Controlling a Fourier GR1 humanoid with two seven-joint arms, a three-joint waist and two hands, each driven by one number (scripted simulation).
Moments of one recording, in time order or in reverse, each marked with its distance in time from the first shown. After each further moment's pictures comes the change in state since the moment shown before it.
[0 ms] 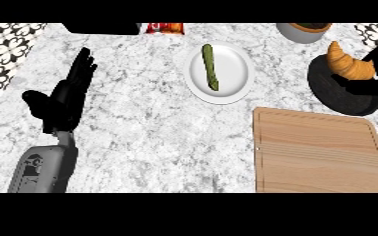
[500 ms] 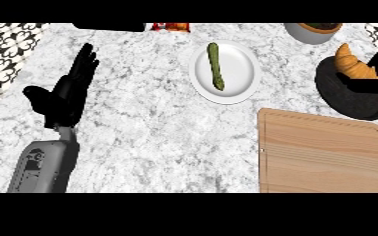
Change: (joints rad) left arm -0.033 0.003 0.001 0.022 0.005 -0.016 -0.010; right arm -0.158 -0.102 -0.076 0.480 0.018 -0.198 -0.183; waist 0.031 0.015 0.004
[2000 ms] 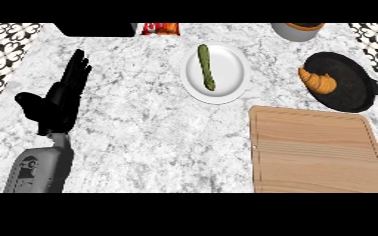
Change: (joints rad) left arm 0.047 0.005 0.022 -0.019 0.001 0.011 0.001; right arm 0.095 -0.242 -0.249 0.364 -0.303 0.638 -0.338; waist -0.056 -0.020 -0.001
